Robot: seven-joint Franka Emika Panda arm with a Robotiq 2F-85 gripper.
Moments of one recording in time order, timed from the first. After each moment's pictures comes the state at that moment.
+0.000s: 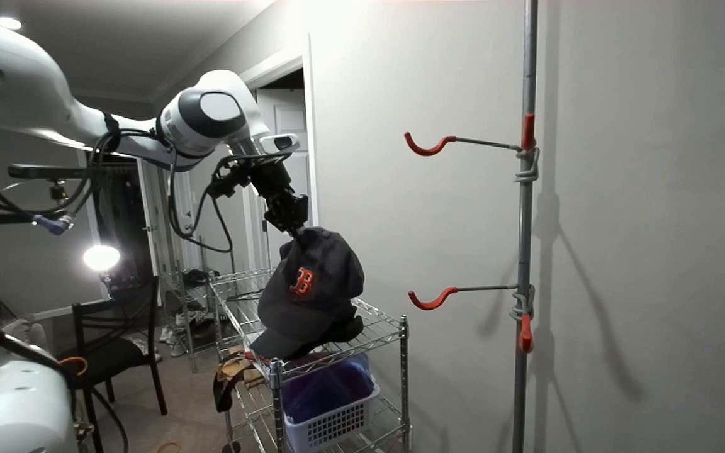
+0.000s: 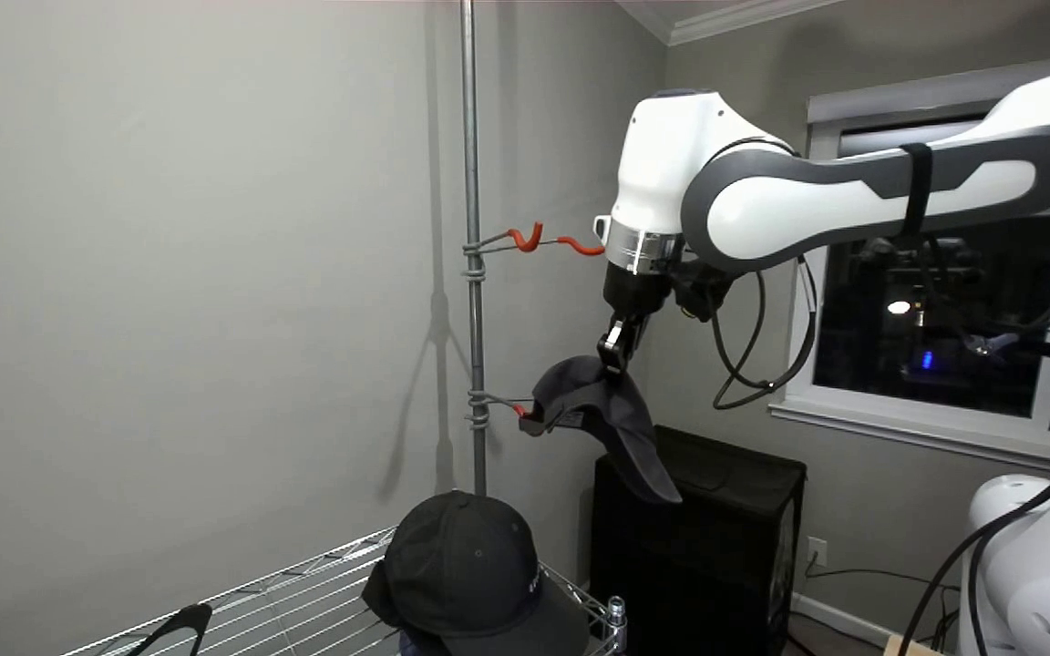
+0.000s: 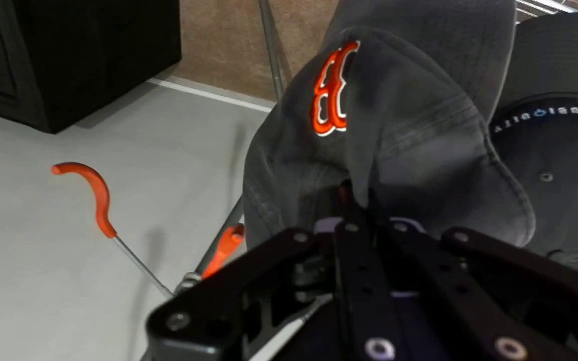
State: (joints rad) arm 0.15 -0.59 0.22 -2.24 -0.23 1.90 0.16
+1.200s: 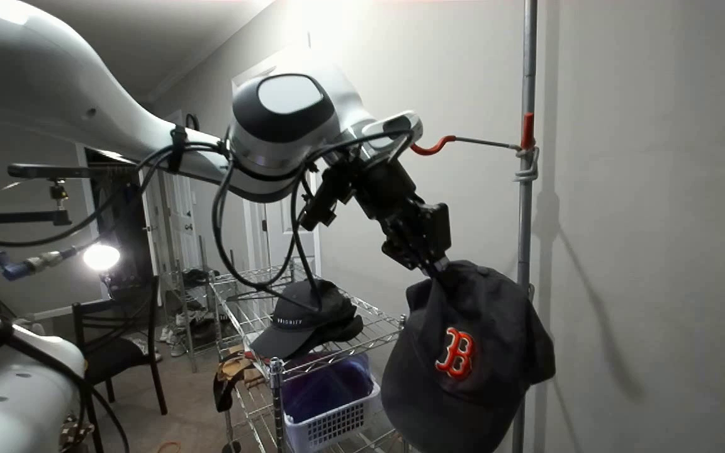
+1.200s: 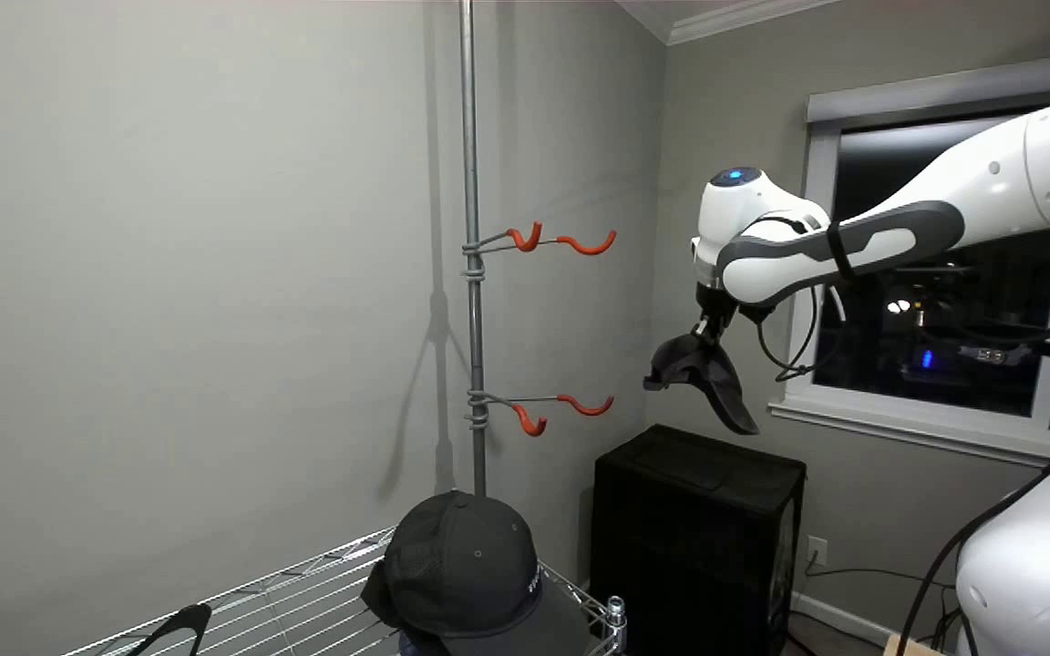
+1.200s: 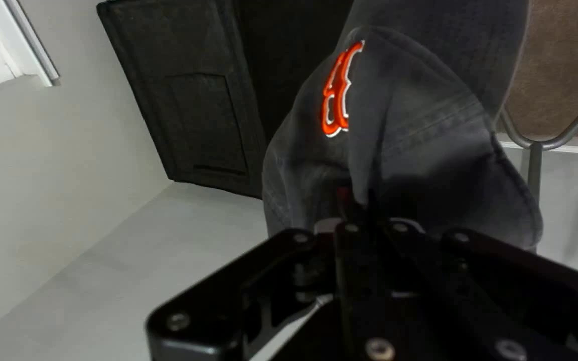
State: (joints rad) arm -0.16 -0.51 -0.14 -2.30 -0.61 2.18 0.01
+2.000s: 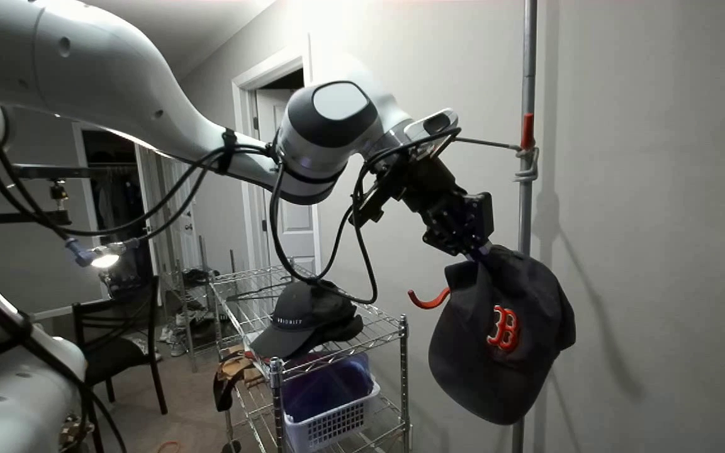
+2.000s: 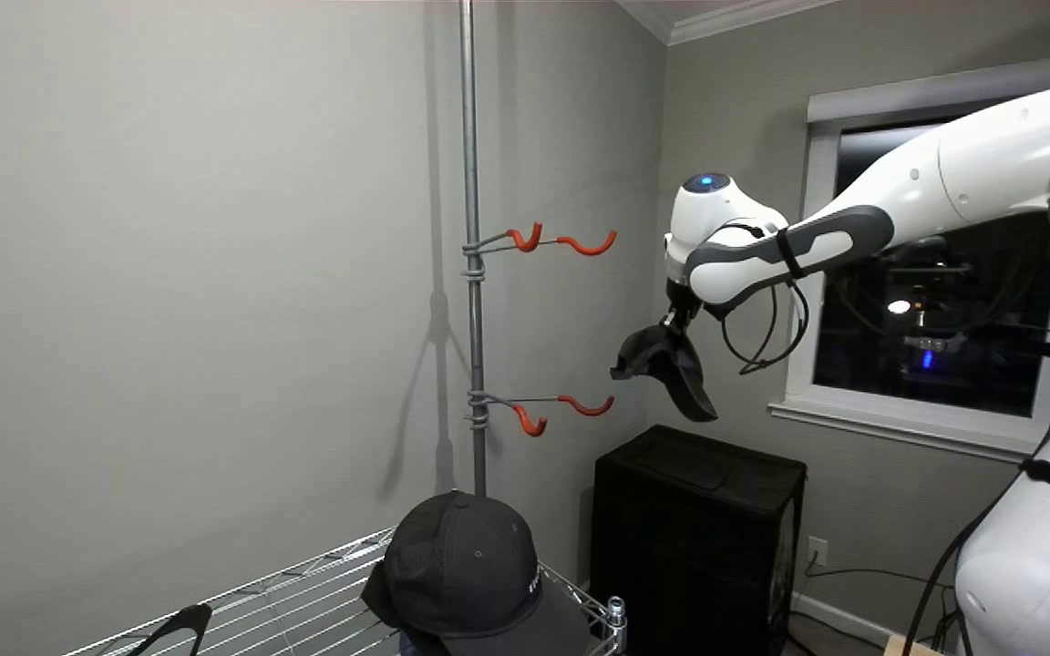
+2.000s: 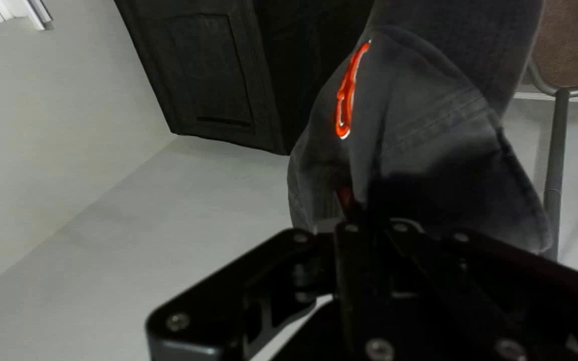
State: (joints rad) arm -0.17 -0.33 -0.14 -2.15 -0.61 2.31 0.02
